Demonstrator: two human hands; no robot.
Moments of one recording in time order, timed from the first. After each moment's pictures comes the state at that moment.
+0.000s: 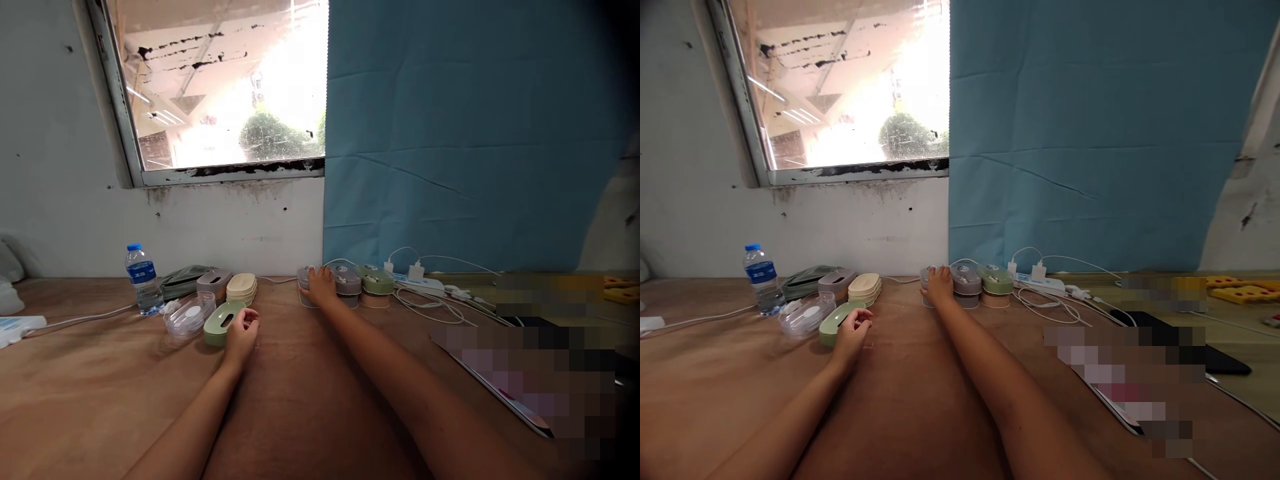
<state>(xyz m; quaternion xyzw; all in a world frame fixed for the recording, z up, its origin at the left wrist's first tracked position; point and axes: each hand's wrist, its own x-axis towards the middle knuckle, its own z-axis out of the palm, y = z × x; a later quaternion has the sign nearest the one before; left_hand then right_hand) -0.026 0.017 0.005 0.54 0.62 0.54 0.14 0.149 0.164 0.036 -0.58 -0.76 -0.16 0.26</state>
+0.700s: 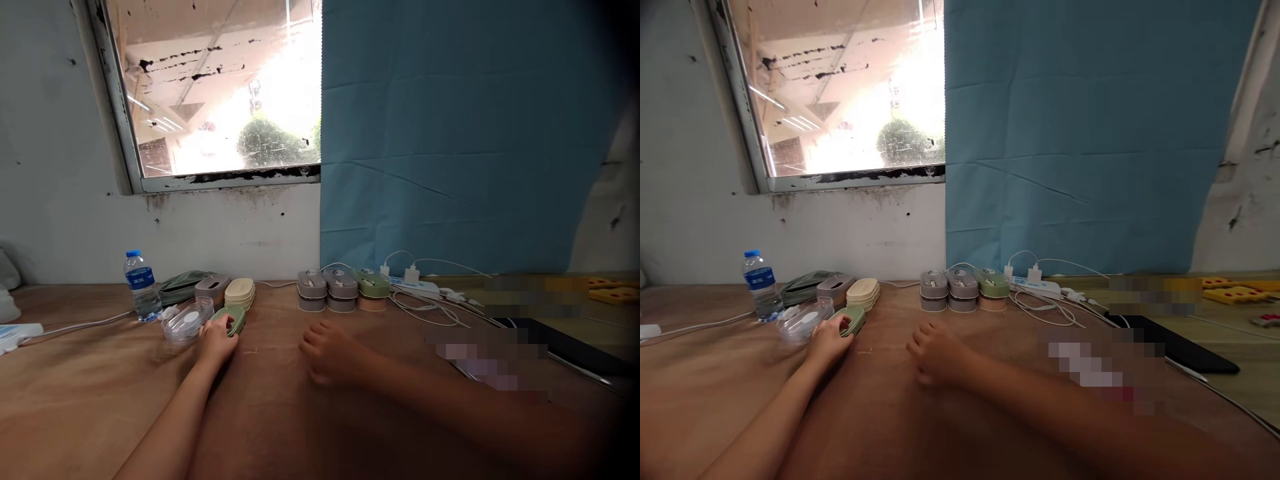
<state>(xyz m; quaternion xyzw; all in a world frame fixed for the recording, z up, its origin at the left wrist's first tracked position) -0.075 0.017 0.011 0.59 0.77 0.23 -0.09 0.193 0.016 0.050 -0.21 -0.95 -0.20 0.08</state>
